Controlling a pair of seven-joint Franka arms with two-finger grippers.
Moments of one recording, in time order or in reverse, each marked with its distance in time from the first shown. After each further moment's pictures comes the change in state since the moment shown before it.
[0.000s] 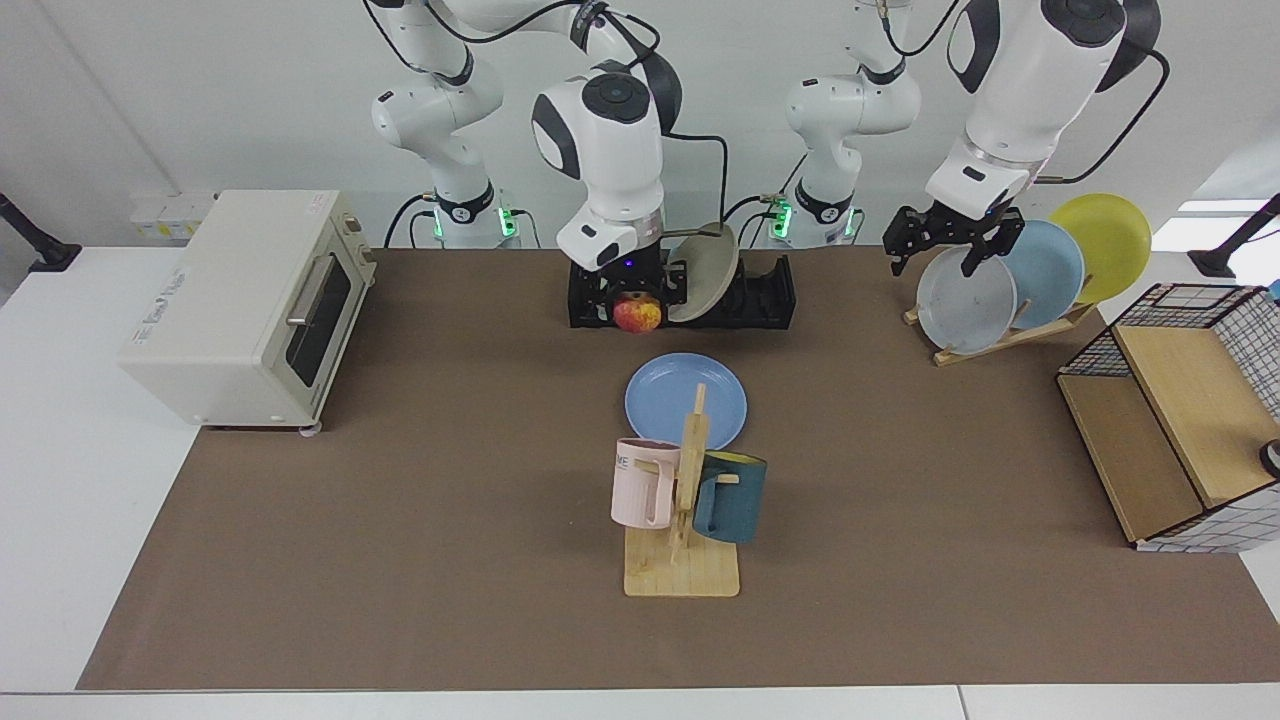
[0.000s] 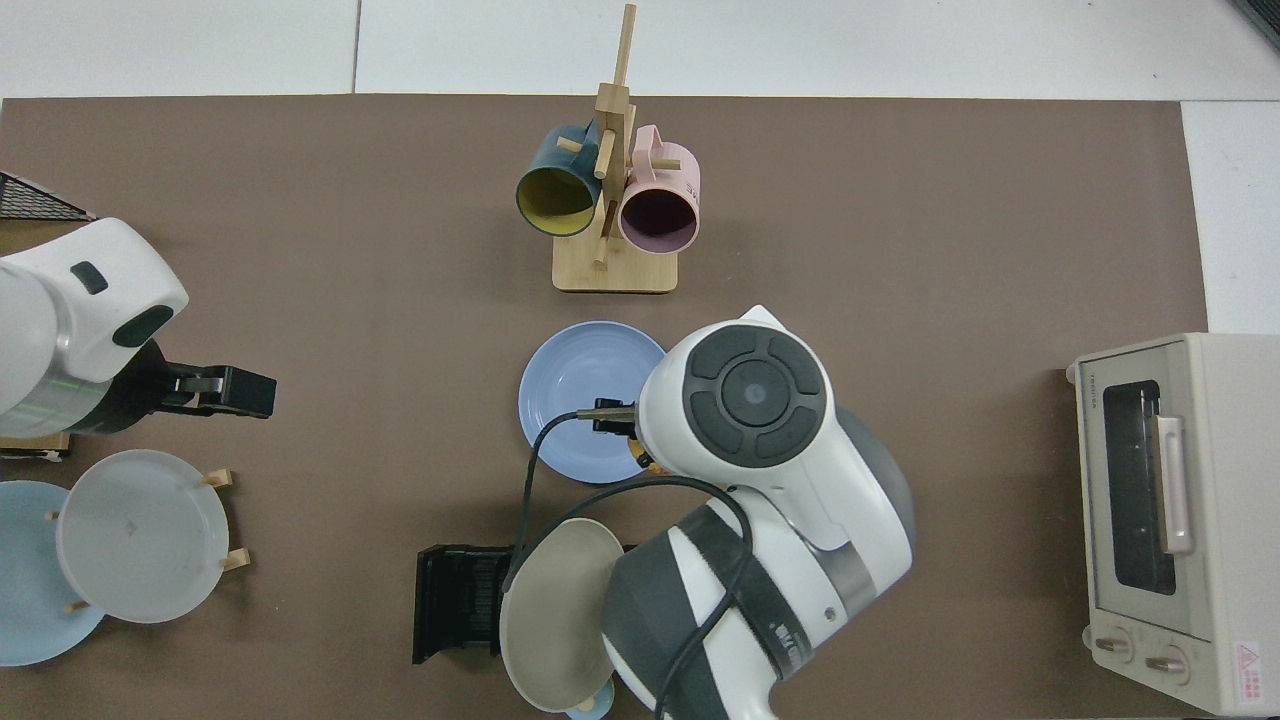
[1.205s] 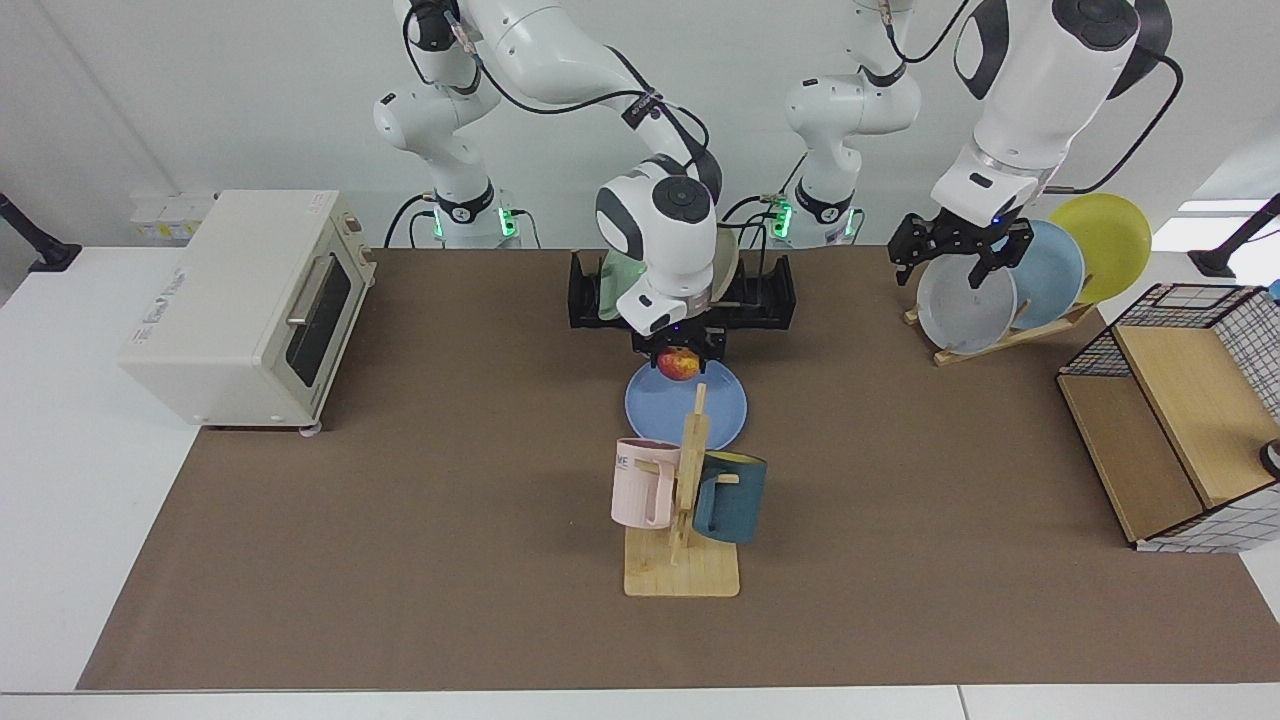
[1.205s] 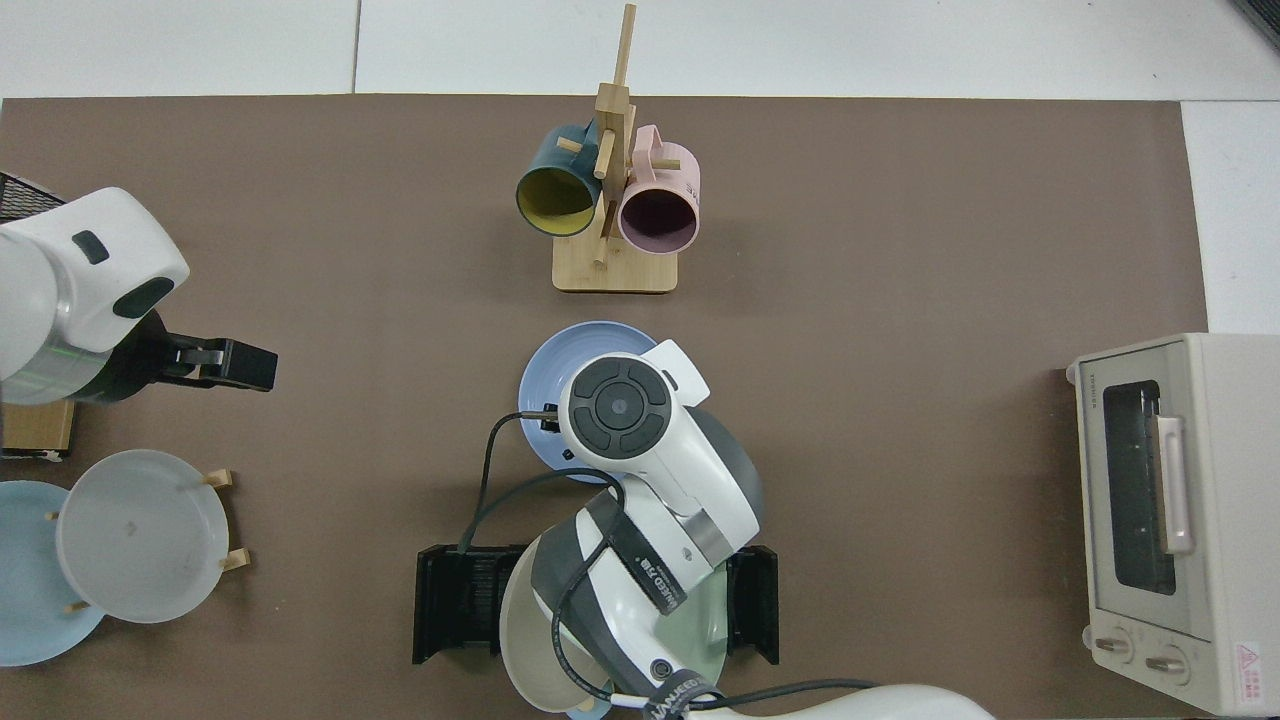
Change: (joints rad) left arm 0.000 0.048 0.000 0.049 0.003 0.028 0.037; right arm 0.076 0.239 -0.011 0.004 0.011 0.213 0.128
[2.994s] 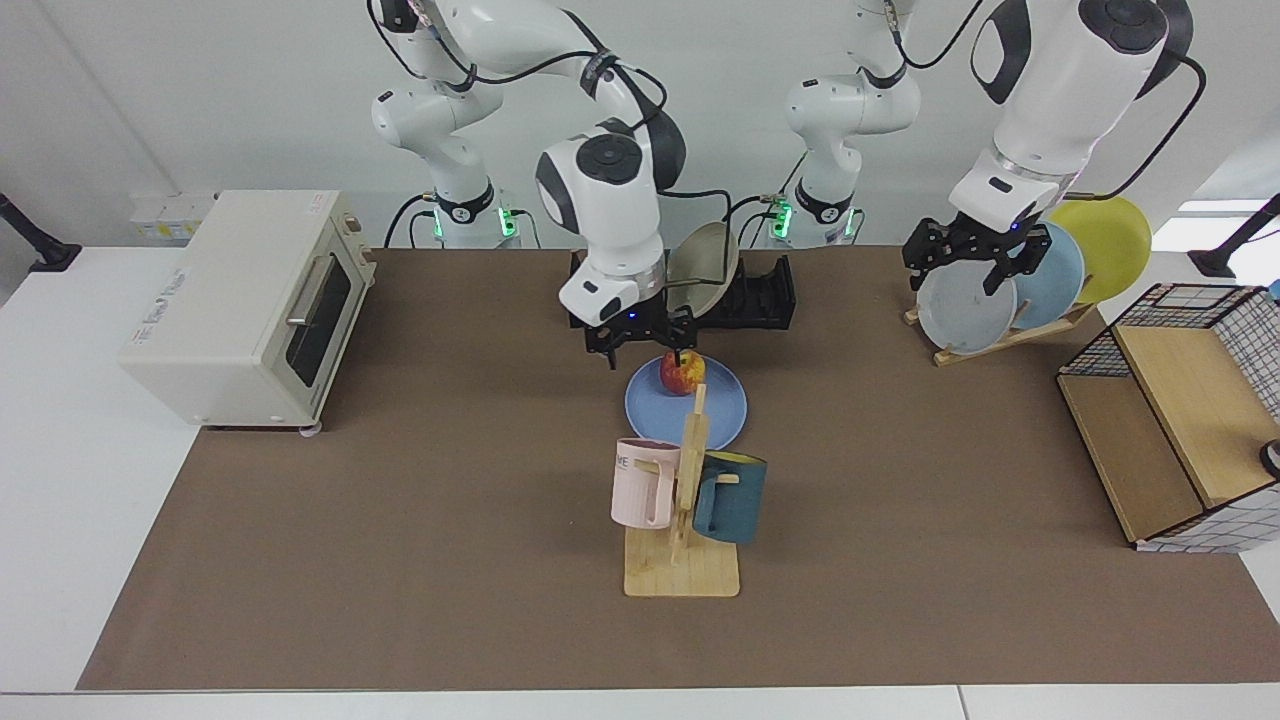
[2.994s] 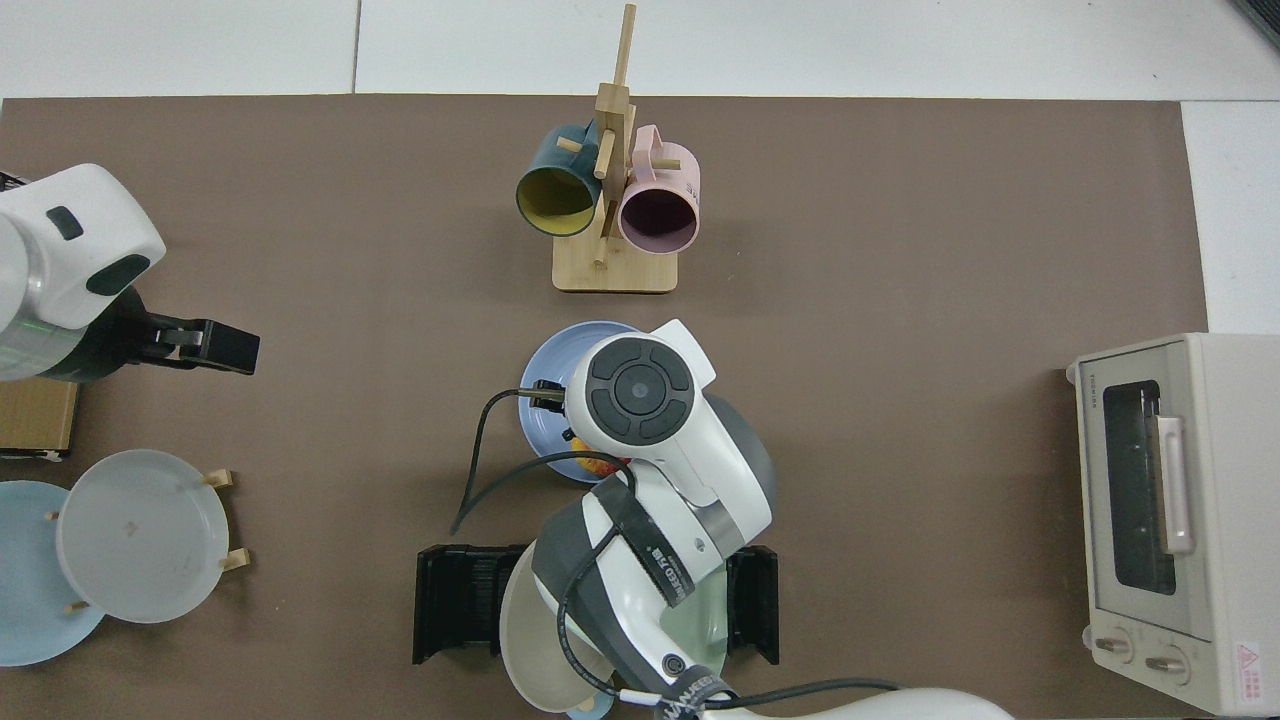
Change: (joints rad) left arm 0.023 0.039 0.001 0.056 0.000 -0.019 0.041; right arm -0.145 -0.127 -0.025 0.056 0.039 -0.094 -0.323
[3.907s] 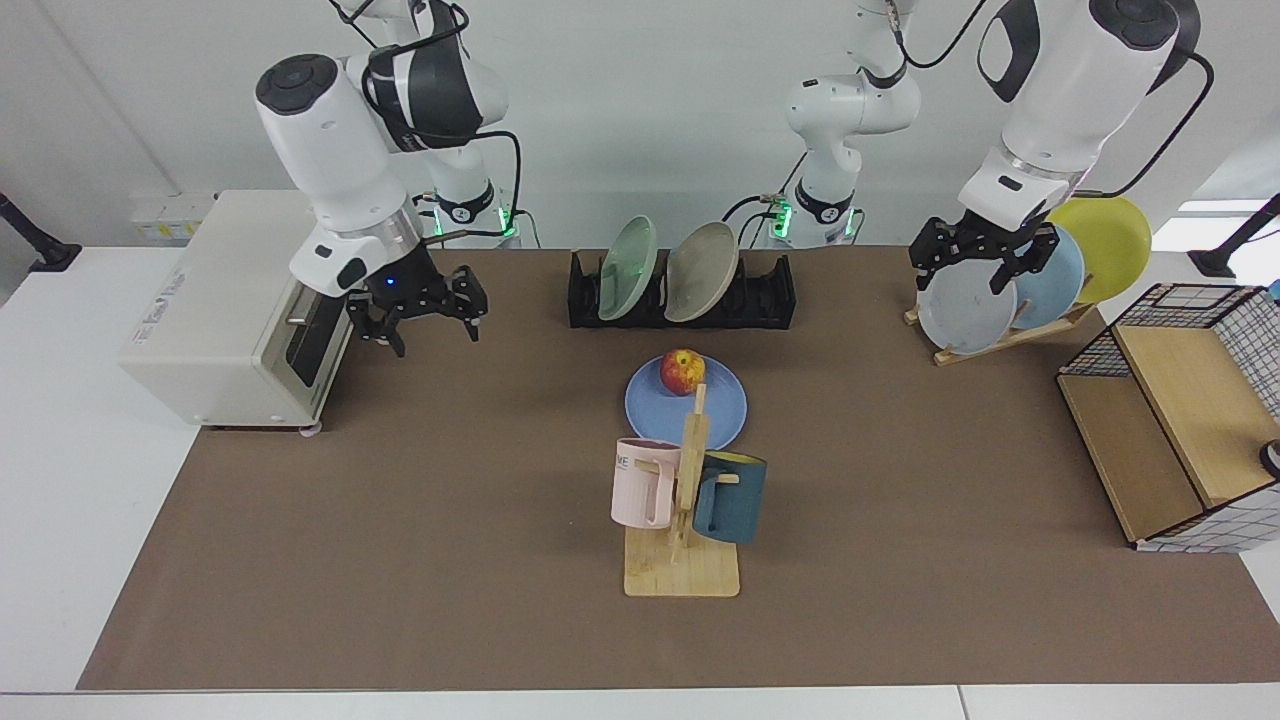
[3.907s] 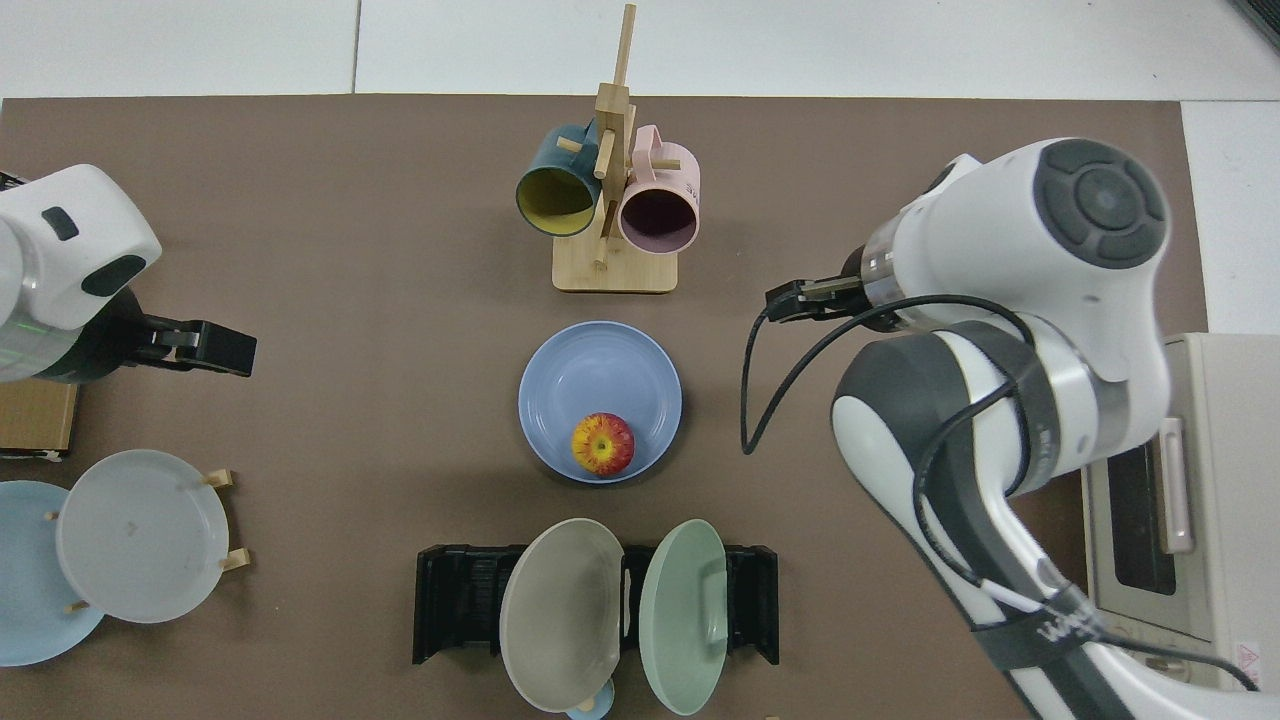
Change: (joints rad) left arm 0.001 0.000 0.013 0.005 0.000 0.001 -0.003; right arm -0.371 -0.200 -0.018 0.002 -0.005 -0.245 -0.590
